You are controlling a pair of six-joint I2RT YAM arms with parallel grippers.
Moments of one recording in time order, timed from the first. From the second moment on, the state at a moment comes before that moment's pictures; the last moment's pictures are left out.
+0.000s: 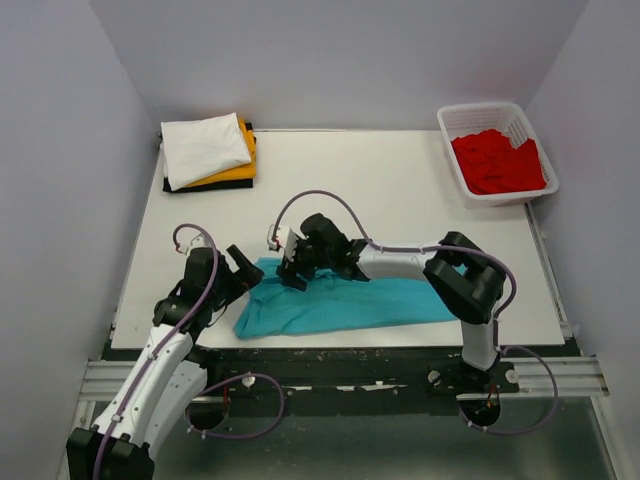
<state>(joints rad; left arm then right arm) -0.26 0.64 0.43 -0.52 0.00 -0.83 0.94 1.94 1.18 0.16 -0.34 -0.30</state>
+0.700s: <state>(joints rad) -0.22 0.65 0.42 -0.50 0.04 -0.83 1.00 1.93 1.22 -0.02 -0.29 -0.34</state>
